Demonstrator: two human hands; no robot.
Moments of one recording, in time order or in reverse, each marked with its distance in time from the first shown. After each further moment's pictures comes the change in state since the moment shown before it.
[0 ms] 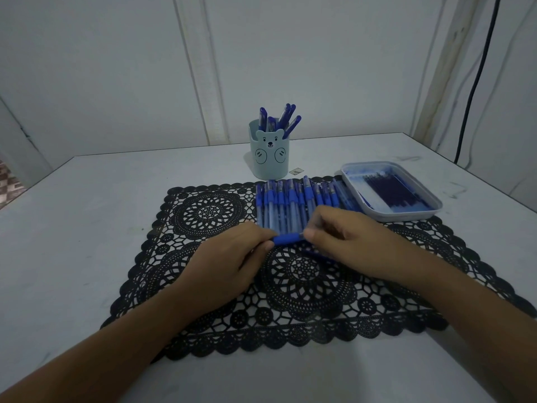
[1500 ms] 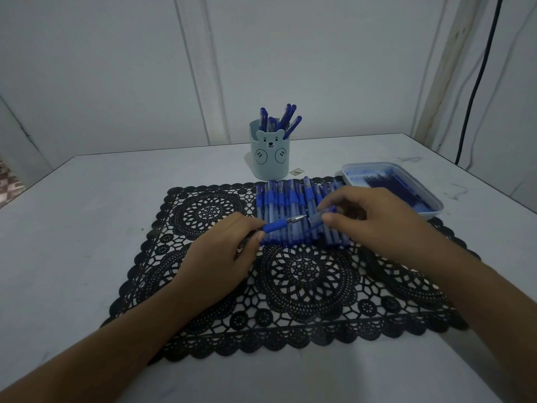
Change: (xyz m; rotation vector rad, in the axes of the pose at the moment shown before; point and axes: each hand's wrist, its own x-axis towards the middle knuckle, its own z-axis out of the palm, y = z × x) left_hand 0.002 -0.008 0.002 0.064 0.128 -0.070; right_hand 0.002 0.005 -0.020 -0.010 0.236 -0.006
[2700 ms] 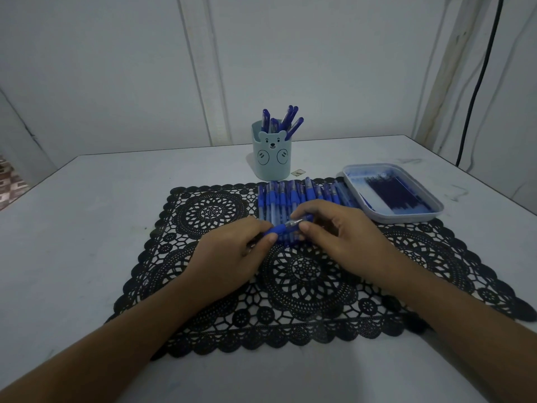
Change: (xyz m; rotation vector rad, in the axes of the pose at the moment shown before) left_hand 0.004 0.000 0.005 -0.015 -0.001 0.059; right_hand 0.002 0.004 0.037 0.105 -0.007 -0.169
